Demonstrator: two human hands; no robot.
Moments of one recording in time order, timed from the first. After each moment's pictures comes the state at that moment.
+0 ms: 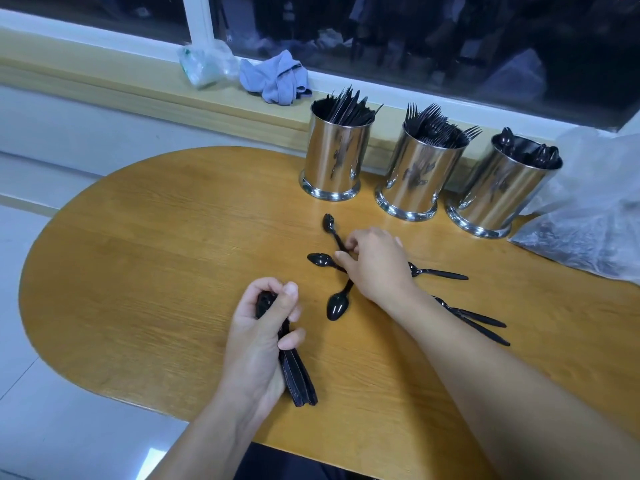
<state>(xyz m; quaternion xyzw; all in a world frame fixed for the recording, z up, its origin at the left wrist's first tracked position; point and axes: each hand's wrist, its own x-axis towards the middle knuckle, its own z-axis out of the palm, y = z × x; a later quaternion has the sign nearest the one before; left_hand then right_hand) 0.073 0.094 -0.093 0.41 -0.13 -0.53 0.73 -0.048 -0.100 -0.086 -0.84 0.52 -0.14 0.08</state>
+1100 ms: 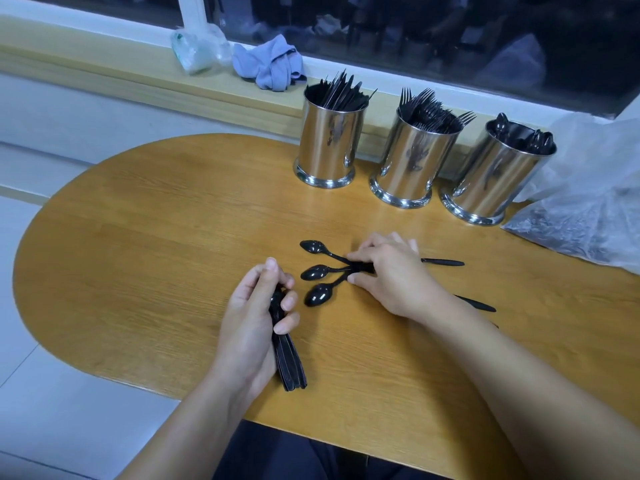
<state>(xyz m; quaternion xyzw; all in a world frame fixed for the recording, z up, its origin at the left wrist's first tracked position) 0.069 0.093 -0.093 0.43 -0.16 -0.52 0.72 -0.110 -0.082 -0.079 -0.91 0.40 -0.07 0.11</state>
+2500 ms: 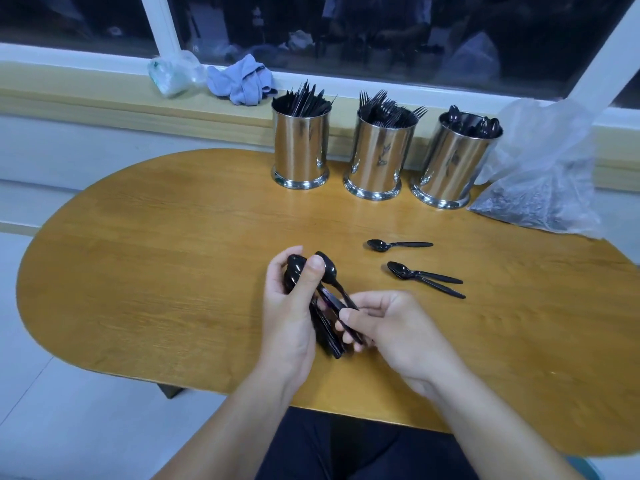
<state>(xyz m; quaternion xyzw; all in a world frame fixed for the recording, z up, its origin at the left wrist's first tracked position) -0.006 0.085 -0.080 0.44 -0.19 -0.49 0.73 -0.161 0.052 -0.057 -0.57 0.46 -0.26 0.63</state>
